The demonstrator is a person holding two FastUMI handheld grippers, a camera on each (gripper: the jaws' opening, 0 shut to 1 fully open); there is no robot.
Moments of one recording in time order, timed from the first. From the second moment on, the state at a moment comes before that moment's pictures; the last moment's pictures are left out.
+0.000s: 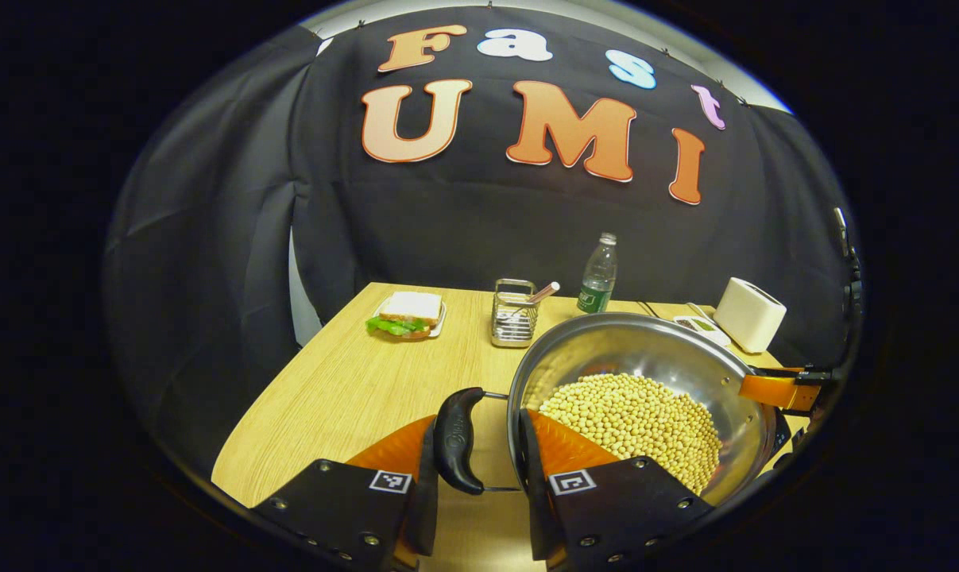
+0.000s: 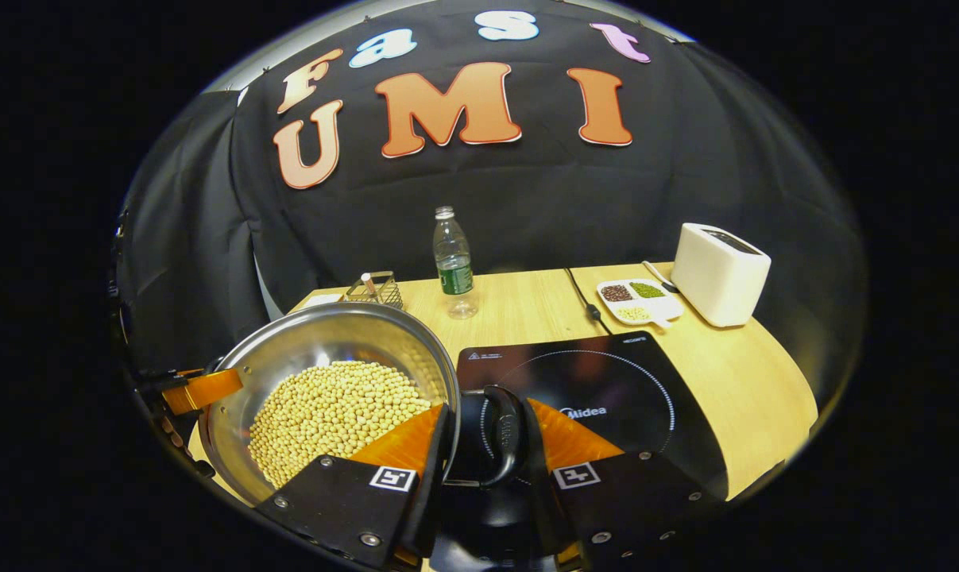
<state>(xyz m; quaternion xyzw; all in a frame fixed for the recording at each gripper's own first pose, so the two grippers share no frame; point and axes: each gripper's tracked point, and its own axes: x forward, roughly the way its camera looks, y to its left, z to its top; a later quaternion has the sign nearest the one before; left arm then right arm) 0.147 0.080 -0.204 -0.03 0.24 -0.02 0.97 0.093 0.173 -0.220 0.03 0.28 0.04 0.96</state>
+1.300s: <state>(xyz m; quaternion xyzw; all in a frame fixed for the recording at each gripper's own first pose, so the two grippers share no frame) 0.174 -0.152 -0.229 0.01 0.28 -0.12 0.95 0.092 -0.045 -0.229 0.09 0.29 -0.06 0.95</state>
